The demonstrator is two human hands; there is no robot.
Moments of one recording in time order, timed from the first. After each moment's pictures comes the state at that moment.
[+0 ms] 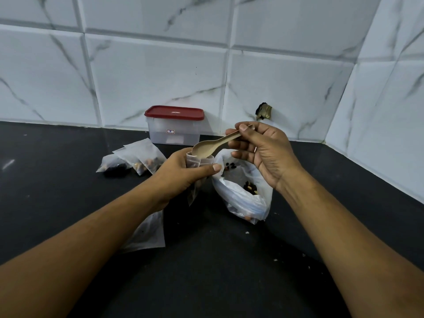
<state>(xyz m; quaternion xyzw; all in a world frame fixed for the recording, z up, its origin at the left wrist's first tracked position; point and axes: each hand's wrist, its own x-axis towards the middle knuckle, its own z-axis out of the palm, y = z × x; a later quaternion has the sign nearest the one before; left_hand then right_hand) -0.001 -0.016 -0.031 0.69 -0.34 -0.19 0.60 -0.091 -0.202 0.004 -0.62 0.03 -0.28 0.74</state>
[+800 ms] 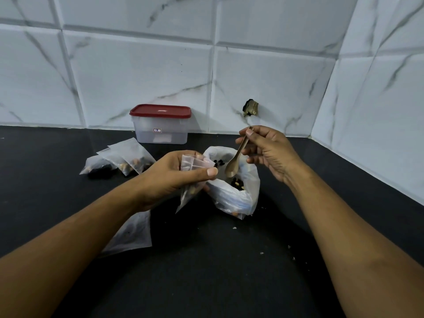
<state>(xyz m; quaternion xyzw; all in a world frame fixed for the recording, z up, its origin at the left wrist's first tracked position) -0.008 -0.011 -0.025 0.65 -0.45 -0.26 0.56 -0.099 -0.264 -0.013 -0.71 0.10 -0.27 0.64</state>
